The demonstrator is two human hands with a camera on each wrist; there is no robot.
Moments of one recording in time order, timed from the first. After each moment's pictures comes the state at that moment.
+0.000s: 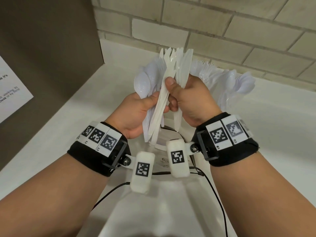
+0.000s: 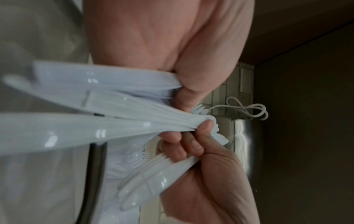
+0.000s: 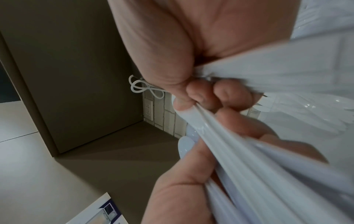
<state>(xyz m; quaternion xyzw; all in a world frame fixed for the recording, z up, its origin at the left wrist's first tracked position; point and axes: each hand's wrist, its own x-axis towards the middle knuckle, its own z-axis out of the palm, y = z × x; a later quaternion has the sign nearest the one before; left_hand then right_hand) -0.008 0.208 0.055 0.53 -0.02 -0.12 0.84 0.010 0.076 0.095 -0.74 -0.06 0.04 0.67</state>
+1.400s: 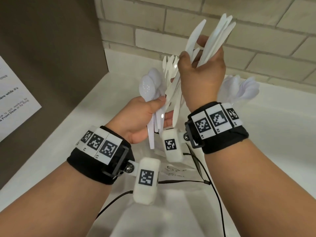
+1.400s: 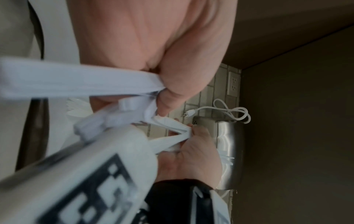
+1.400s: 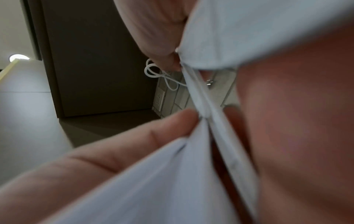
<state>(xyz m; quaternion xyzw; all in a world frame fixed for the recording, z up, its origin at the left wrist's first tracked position) -0.008 0.208 0.077 0.52 0.06 -0.16 0.84 0.039 0.095 0.121 -0.71 -0.03 -0.33 0.61</state>
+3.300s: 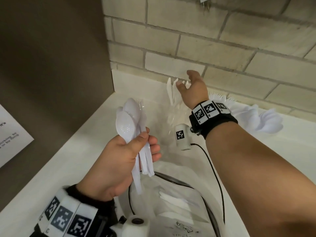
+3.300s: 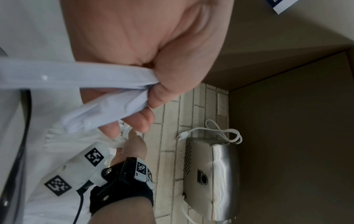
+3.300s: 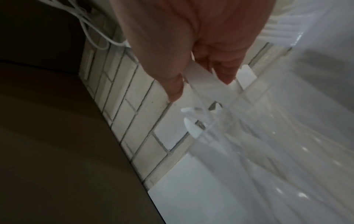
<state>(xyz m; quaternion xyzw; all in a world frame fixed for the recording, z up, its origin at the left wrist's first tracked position) 0.003 0.245 0.057 0.48 0.12 -0.05 0.87 0.221 0.089 0.061 -0.91 -0.05 -0.12 0.39</state>
